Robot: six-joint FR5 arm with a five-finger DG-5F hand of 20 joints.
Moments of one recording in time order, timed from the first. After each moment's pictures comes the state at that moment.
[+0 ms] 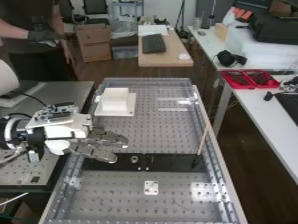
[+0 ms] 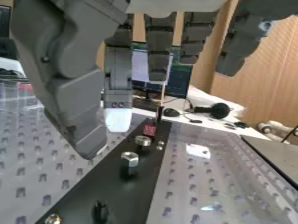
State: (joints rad) arm 1.06 -1.87 -2.16 -2.35 -2.22 -1.00
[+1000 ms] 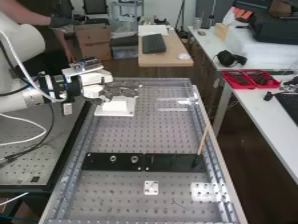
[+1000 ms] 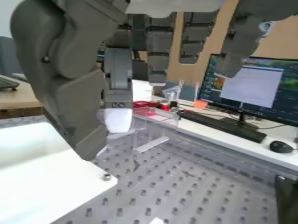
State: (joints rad) arm 1.33 -1.78 -2.06 -2.61 -2.35 -1.06
